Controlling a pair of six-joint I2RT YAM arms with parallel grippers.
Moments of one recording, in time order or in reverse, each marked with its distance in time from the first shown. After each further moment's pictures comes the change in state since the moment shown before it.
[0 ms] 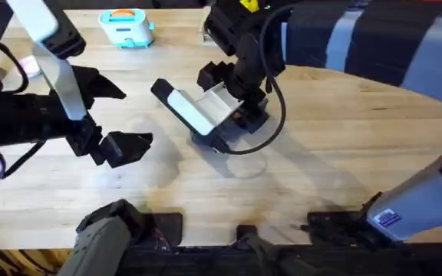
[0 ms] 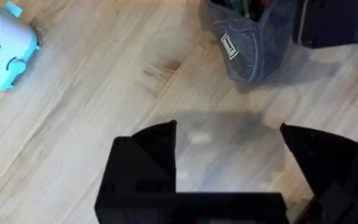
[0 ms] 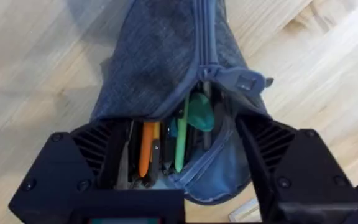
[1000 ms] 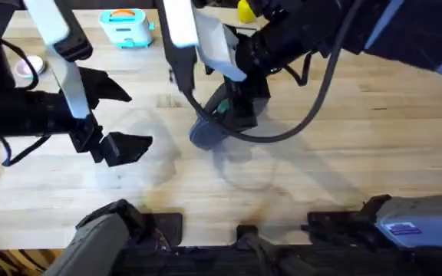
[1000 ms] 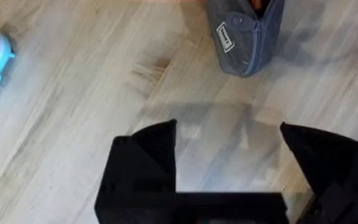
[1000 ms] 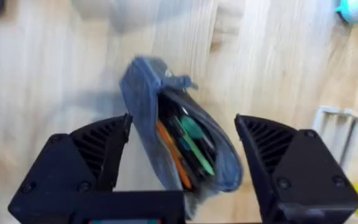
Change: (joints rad) left arm 0.000 0.102 0.000 -0.015 0.002 0.117; right arm 0.001 -0.264 -0.001 0.026 -0.220 0.668
